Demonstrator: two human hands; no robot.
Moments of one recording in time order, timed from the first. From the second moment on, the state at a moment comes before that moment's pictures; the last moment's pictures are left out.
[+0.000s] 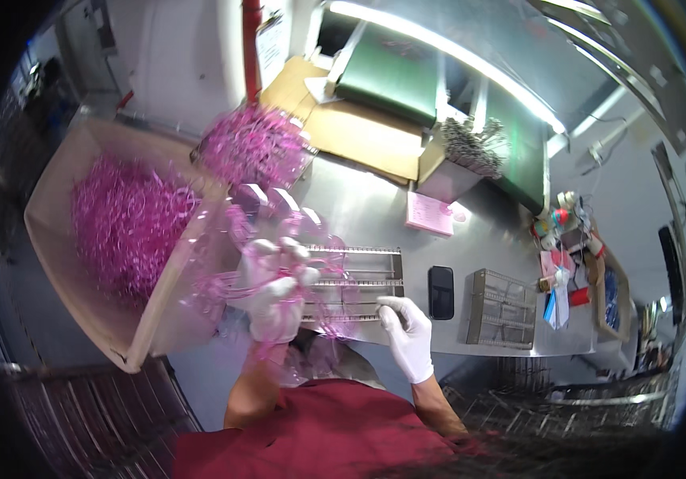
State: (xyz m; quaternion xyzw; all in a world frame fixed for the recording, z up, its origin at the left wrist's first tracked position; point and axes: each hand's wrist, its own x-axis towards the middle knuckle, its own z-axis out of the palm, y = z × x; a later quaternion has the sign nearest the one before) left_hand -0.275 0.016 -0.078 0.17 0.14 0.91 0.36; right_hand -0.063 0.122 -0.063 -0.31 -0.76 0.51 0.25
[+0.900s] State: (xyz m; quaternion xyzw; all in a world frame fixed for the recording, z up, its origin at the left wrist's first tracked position) left_hand -0.254 0.001 0.001 0.28 -0.06 0.83 0.48; right_hand -0.094 0.177 0.031 0.25 -0.90 0.29 0.23
